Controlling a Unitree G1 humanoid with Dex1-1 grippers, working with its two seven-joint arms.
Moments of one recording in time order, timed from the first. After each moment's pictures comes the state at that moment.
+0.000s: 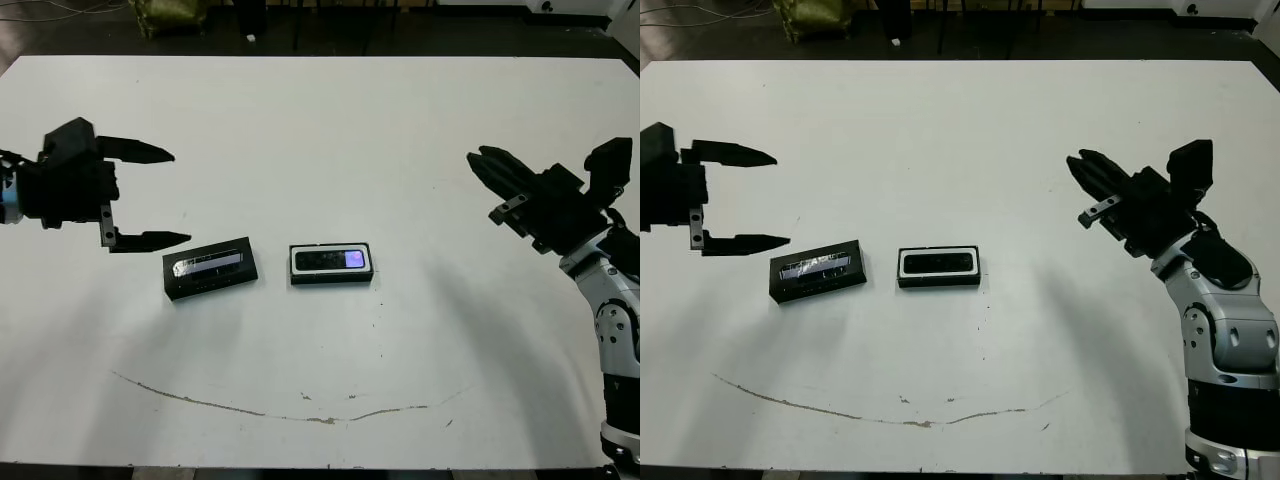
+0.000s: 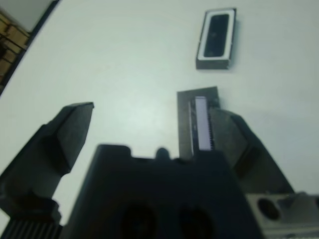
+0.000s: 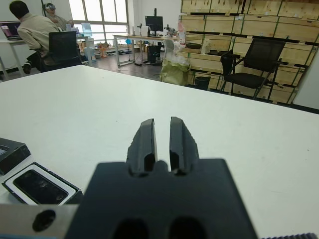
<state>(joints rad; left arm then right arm) -0.59 0.92 -0.08 0.30 -0.21 0.07 -1.33 -0.34 -0.50 -0.18 -0.09 0.40 0.35 0.58</state>
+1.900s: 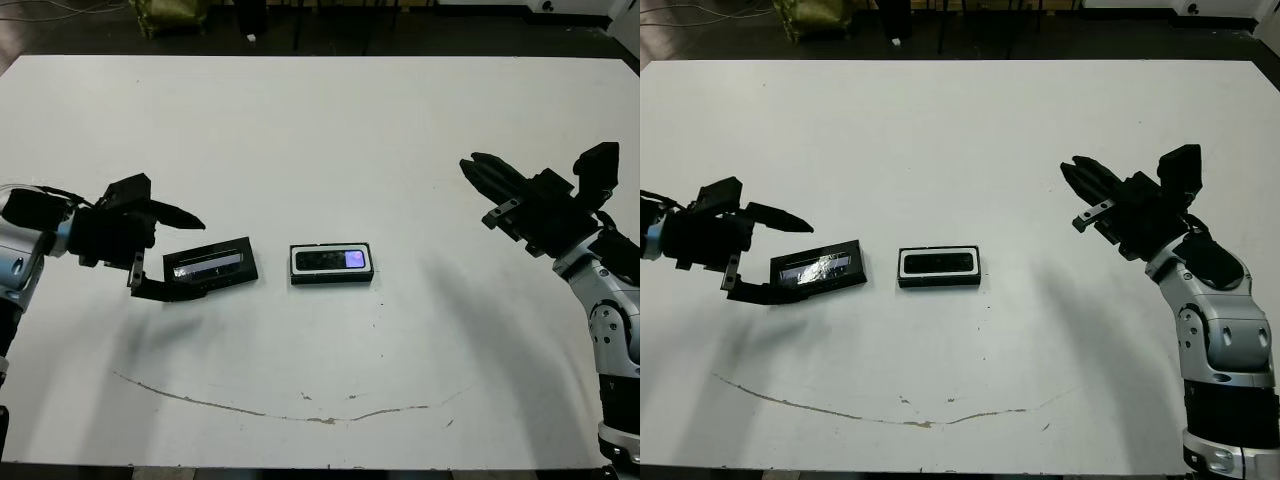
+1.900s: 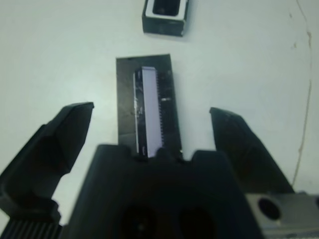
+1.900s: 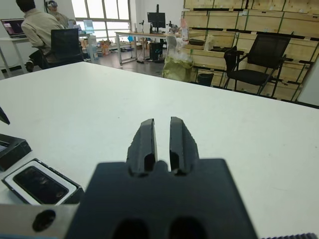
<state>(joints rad) -0.59 0.83 -0.19 0.44 -0.16 0.08 -1.47 -0.34 -0.50 -0.15 -0.05 0.38 0.32 0.58</state>
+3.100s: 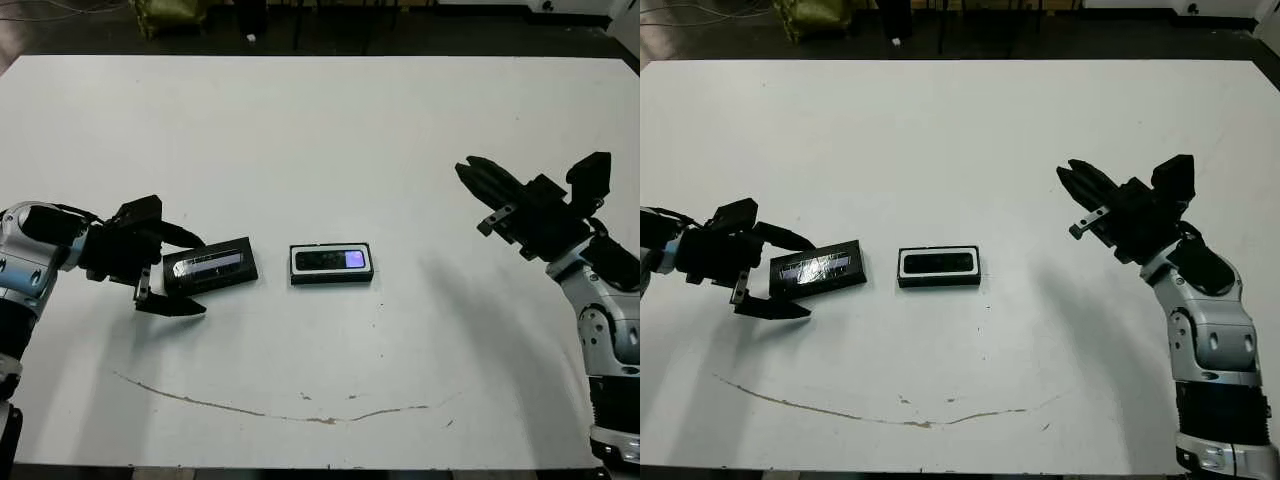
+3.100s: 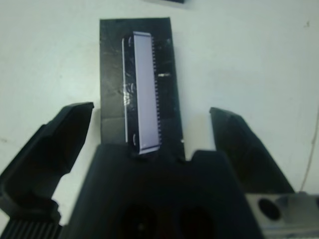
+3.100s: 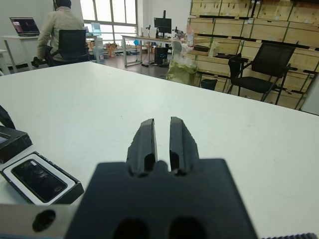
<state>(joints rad) -0.59 0.78 -0.22 0.58 -0.11 0.01 -1.47 -0.34 -0.48 -0.14 0.03 0.36 0.20 0.64</state>
